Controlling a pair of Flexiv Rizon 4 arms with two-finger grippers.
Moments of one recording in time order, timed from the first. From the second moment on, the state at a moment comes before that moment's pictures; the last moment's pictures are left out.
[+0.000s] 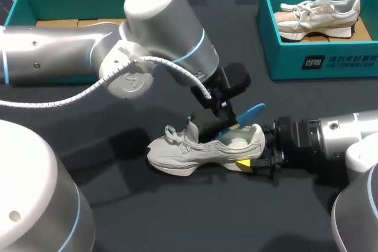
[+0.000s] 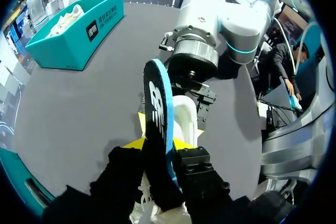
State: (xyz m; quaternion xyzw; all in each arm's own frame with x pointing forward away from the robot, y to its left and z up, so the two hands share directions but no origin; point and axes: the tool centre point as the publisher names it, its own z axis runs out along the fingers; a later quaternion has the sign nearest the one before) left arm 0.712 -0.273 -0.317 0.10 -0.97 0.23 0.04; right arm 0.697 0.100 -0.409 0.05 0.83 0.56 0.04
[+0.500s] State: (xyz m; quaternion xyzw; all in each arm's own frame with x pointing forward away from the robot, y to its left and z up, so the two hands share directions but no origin) left arm 0.703 -0.278 -0.317 0.14 -0.95 0.28 -0.03; right arm 0.697 0.100 -0.409 0.05 0.83 0.56 0.04
